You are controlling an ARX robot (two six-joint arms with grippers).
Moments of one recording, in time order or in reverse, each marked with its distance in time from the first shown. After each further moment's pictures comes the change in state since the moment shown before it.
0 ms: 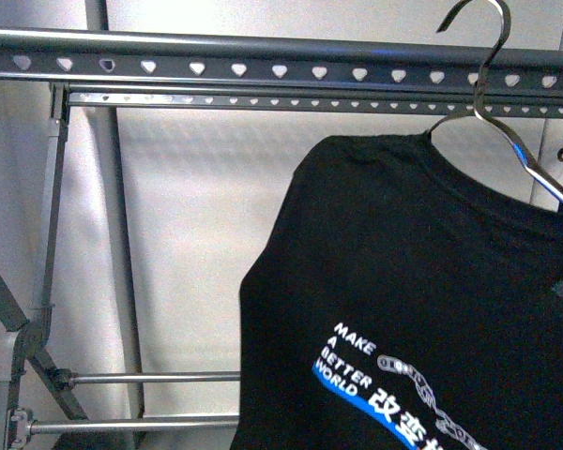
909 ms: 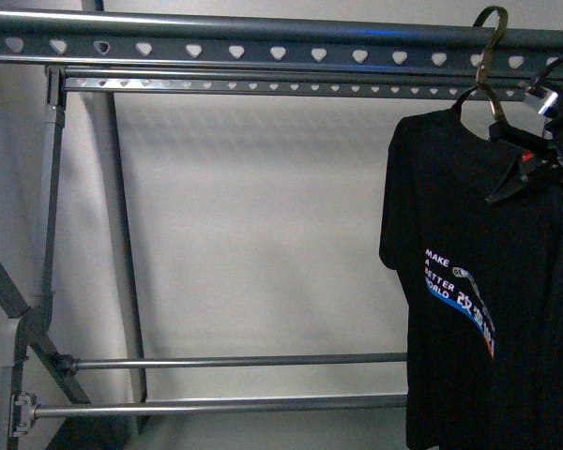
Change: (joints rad) left arm 0.031 -0.607 -0.708 -0.283 -0.281 0.212; right arm 0.108 0.399 0.660 -0.171 0.271 0.568
